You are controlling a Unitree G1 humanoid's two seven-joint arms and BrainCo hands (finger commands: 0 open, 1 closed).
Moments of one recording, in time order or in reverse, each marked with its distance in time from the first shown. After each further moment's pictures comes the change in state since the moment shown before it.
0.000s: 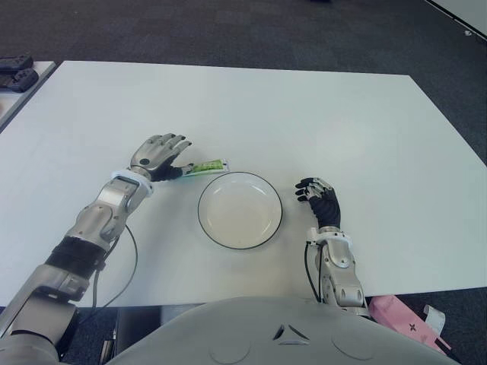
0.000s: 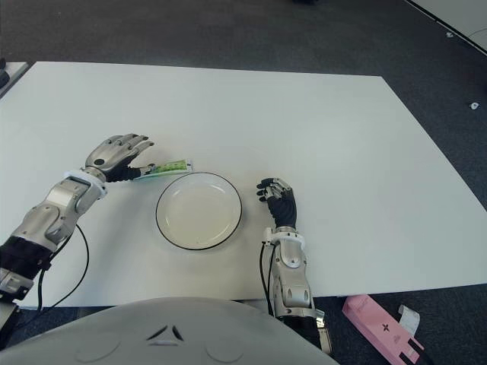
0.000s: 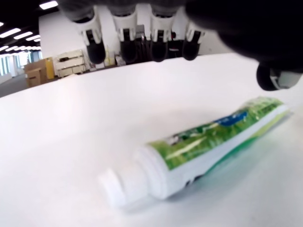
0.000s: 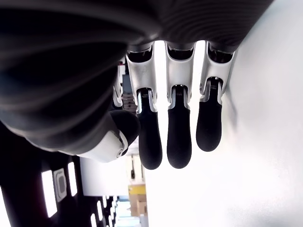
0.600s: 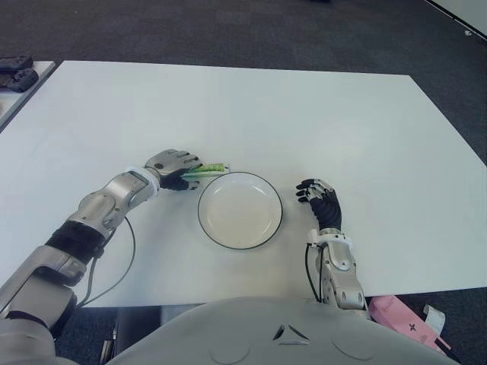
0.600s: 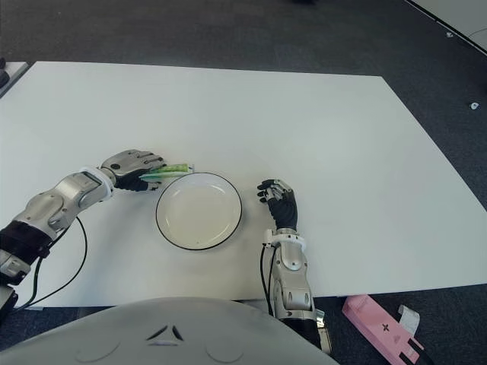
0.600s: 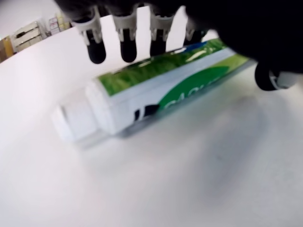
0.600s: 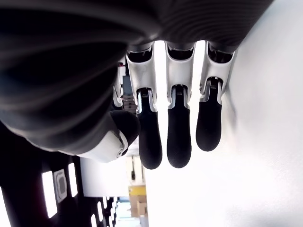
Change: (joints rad) left arm -0.103 0.055 -0.130 0.087 -0.006 -0.202 -0.139; right arm 0.020 0.000 0.000 -0.010 0.002 -0.014 0.003
